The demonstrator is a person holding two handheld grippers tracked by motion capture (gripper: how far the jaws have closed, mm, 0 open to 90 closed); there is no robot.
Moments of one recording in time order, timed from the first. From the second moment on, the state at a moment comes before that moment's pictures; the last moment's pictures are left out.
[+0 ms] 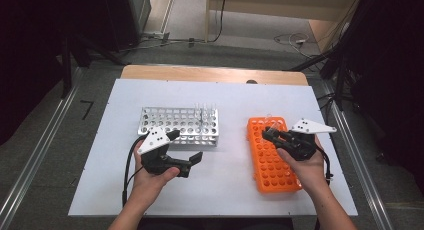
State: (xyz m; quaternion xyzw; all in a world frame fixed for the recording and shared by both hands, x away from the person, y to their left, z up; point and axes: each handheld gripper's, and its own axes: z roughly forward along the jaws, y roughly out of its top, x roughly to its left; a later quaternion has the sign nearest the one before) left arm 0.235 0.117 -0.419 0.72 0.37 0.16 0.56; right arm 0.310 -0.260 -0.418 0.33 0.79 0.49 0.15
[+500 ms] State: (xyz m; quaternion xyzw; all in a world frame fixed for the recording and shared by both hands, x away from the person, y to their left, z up) left arm 0.230 0.102 -0.409 0.73 0.35 0.15 0.57; right arm 0.283 -0.214 -0.416 0.27 0.82 0.49 0.12
